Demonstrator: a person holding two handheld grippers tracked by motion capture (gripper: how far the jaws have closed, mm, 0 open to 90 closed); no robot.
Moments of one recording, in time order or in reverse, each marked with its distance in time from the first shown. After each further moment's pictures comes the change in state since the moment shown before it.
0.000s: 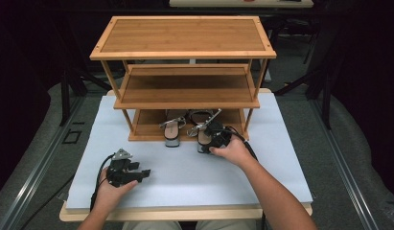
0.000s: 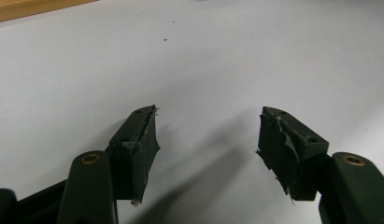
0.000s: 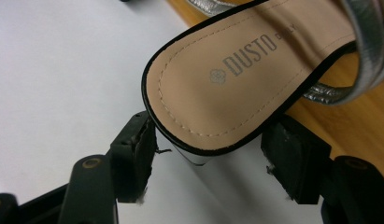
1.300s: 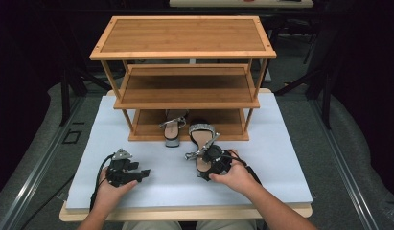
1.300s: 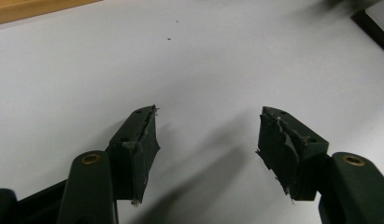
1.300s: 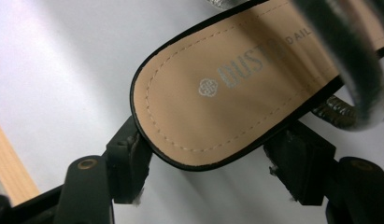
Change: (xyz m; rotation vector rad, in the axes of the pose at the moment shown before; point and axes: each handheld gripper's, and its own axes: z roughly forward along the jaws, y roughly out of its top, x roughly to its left) left arm 0.000 0.000 0.000 0.004 0.016 0.002; right arm 0.065 -0.046 -0.013 0.028 0.060 -0.042
